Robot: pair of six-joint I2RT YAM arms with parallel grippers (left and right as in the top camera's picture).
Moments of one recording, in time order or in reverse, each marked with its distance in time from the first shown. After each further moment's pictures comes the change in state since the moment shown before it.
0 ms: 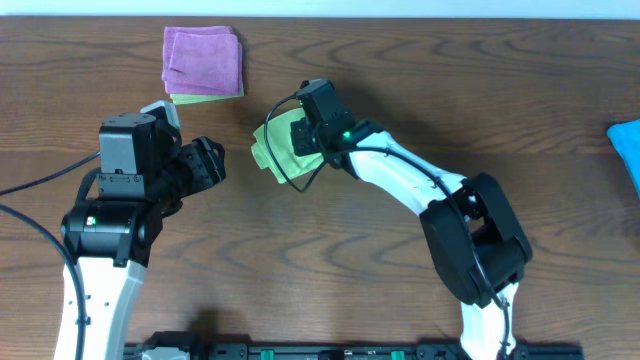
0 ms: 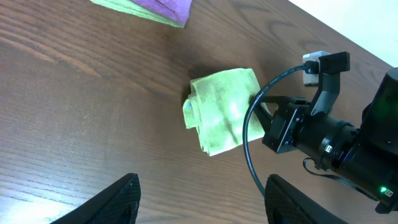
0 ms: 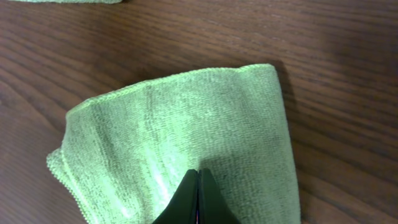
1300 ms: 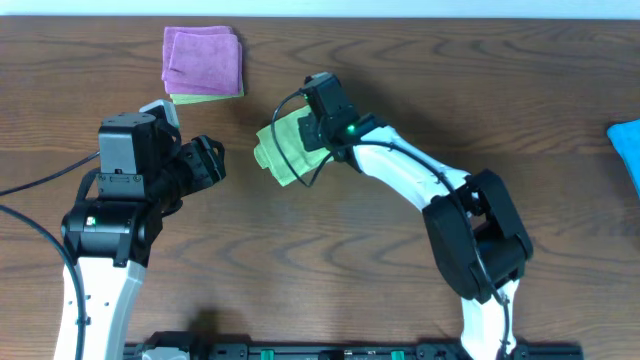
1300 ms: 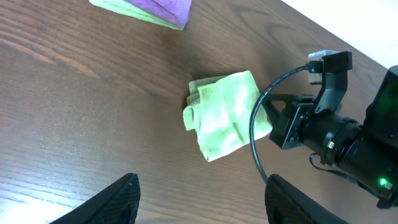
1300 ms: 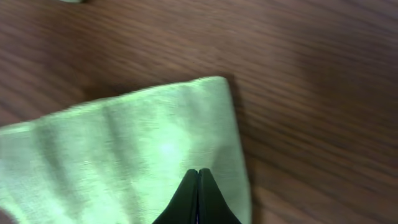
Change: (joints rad) left arm 0.000 0.000 0.000 0.008 0.000 -0.011; right arm -0.036 0.016 0.029 -0.045 0.080 -0.118
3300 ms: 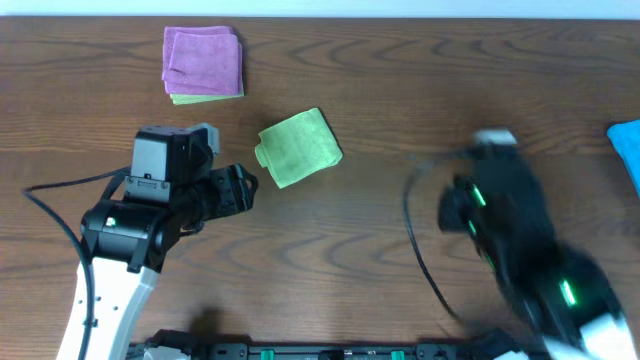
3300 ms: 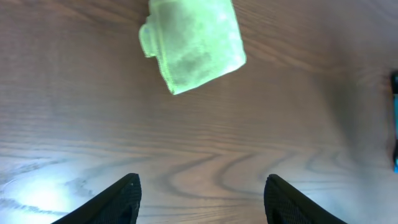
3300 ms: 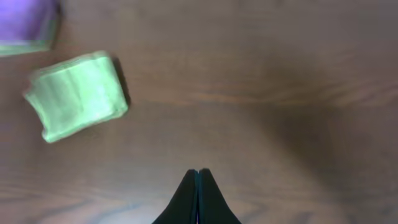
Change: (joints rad) left arm -0.139 0.000 0.000 -0.159 0.109 0.033; right arm -0.150 -1.266 -0.497 -0.557 0.185 0.094
